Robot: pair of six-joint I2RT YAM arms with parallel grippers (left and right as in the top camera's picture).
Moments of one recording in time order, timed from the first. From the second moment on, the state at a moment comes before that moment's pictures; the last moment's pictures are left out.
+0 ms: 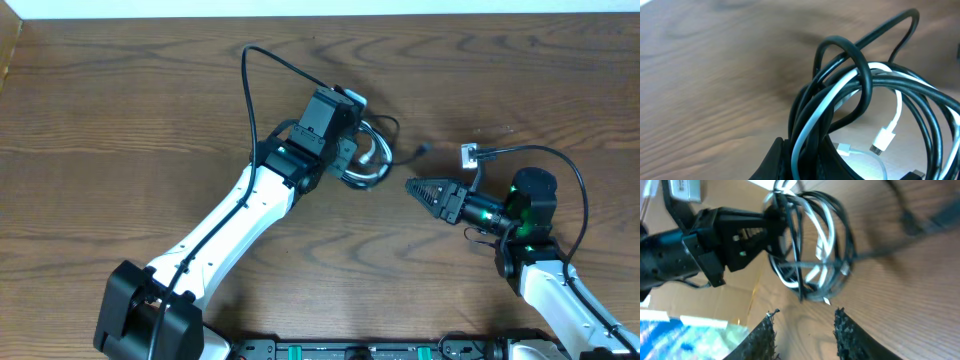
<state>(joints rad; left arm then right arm) -0.57 1.60 1.22 -0.51 -0.11 0.01 0.05 1.24 0.36 0.45 -0.97 0.75</state>
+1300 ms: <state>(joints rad) -0.57 1.60 1.22 -0.65 0.26 0.21 0.00 1.24 0.36 0.50 -0.99 1.04</state>
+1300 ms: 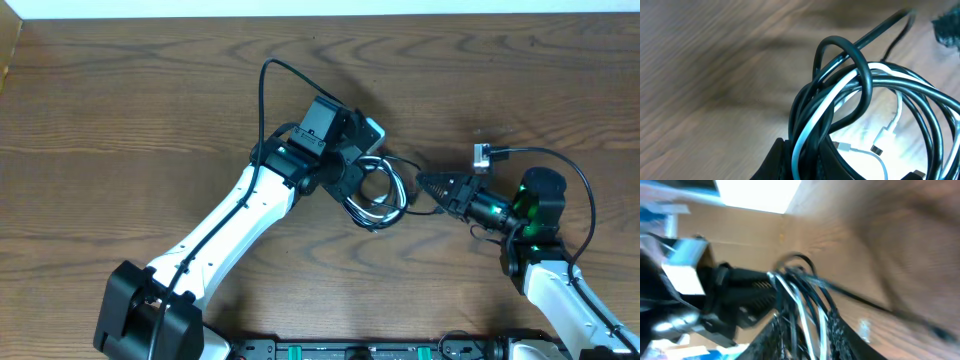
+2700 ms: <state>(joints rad) -0.66 1.60 1.22 -0.61 0.31 0.30 0.14 1.24 0.36 0.66 -0.84 1.21</state>
